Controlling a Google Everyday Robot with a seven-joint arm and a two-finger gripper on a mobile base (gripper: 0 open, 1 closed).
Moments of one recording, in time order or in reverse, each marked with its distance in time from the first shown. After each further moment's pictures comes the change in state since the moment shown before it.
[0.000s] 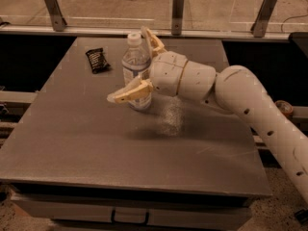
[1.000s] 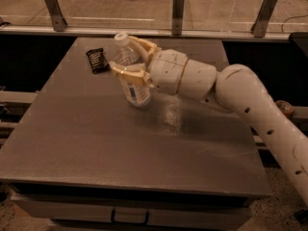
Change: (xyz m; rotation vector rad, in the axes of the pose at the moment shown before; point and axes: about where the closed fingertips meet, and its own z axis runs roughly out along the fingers) arm -0.002 0.002 0.002 -0.013 -0.021 0.000
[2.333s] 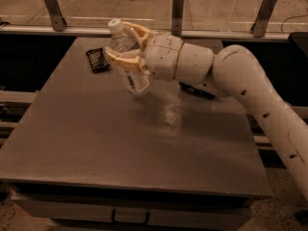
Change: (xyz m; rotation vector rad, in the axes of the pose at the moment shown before) arm -0.023 -0.018 0.015 -0.031 -0.001 -0.085
